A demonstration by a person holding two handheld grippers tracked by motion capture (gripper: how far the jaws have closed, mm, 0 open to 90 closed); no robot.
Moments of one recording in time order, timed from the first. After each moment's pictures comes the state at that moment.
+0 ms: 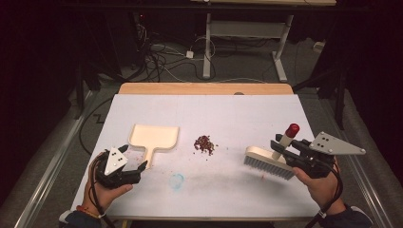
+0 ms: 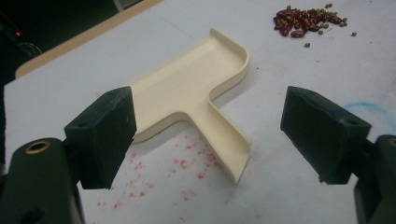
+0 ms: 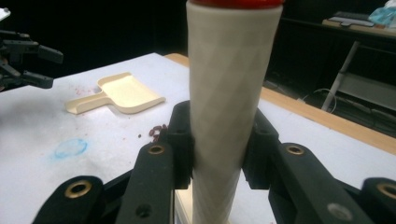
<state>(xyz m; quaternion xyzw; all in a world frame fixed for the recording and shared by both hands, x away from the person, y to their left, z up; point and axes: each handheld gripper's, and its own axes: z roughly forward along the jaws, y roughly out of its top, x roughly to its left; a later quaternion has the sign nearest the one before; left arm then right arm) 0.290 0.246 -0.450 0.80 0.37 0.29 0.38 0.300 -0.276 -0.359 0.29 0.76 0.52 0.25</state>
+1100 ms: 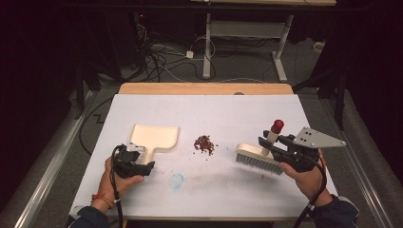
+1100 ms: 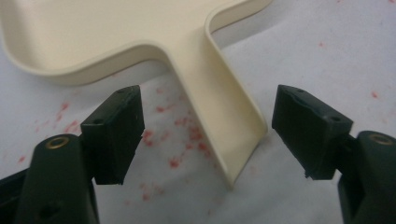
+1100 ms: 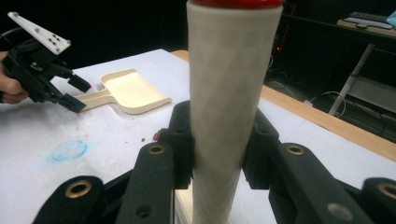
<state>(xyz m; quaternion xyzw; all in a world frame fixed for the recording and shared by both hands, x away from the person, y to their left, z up) 0.348 0.219 -0.484 0.82 0.48 0.15 0.27 0.316 -0.251 -0.360 0.27 0.77 0.52 0.25</state>
